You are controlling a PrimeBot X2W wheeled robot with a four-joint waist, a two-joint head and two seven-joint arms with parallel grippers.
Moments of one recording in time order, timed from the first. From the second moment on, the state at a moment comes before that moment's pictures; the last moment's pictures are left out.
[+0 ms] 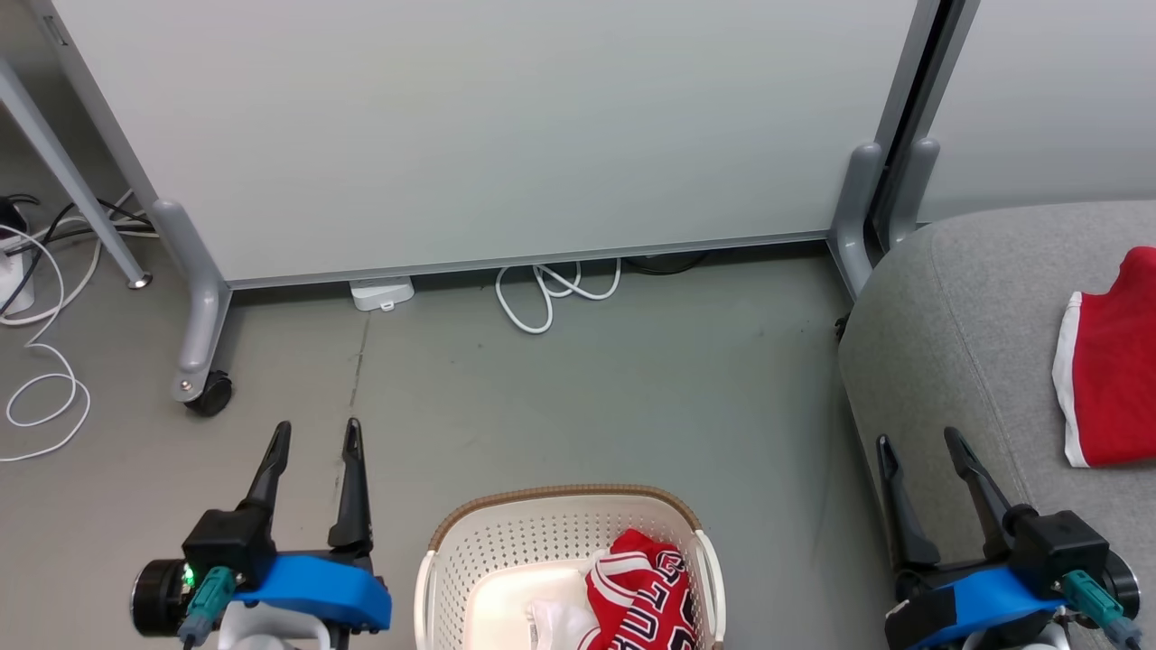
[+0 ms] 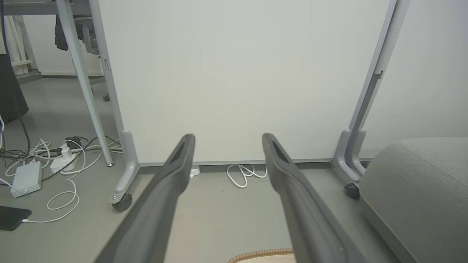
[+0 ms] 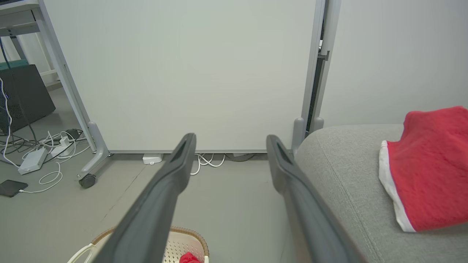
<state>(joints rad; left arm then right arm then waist) -0.10 0.05 -0.02 0.34 -0.15 -0.12 -0.26 -0.04 -0.05 -0.04 0.23 0.08 0.13 -0.26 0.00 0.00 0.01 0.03</state>
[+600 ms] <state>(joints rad) -0.42 0.10 -0.28 0.57 -0.22 -0.13 -0.26 -0.22 -0.05 -0.02 0.16 0.08 0.13 -0.26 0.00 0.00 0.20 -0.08</state>
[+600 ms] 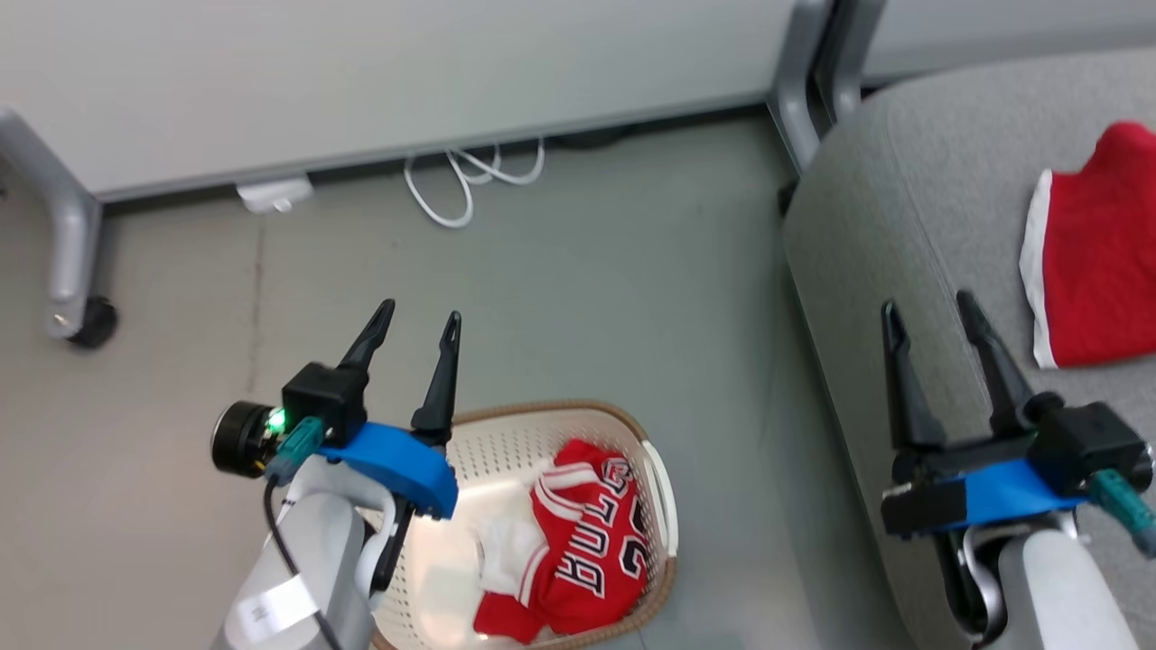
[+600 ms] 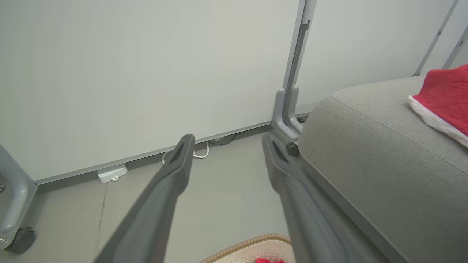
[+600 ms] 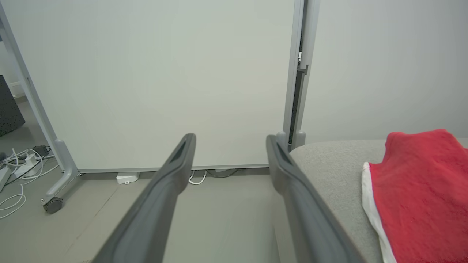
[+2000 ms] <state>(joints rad) -0.91 0.25 -1.22 0.98 -0.86 -0.13 0.00 -0.50 -0.05 0.02 0.01 0.10 0.13 -0.26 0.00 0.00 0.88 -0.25</state>
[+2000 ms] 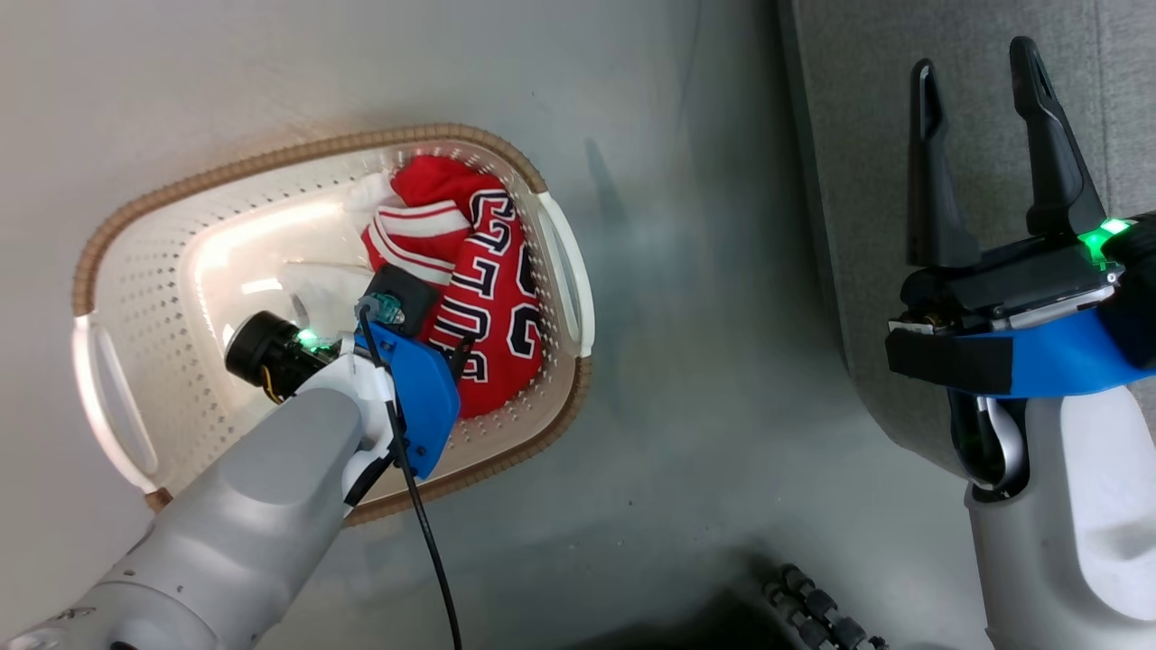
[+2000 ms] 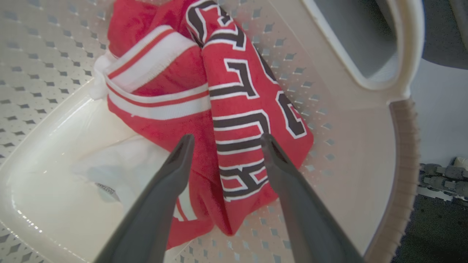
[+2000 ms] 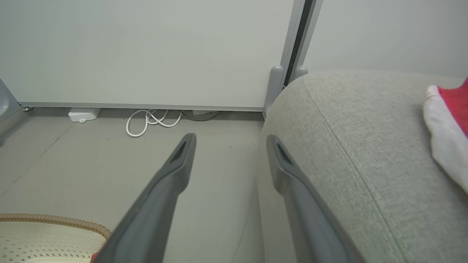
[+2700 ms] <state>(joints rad) -0.95 0.25 -1.28 0.97 -0.91 -0.13 0.06 -0.52 -0.05 0.01 -0.04 0.11 0.13 -0.26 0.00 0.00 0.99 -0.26</state>
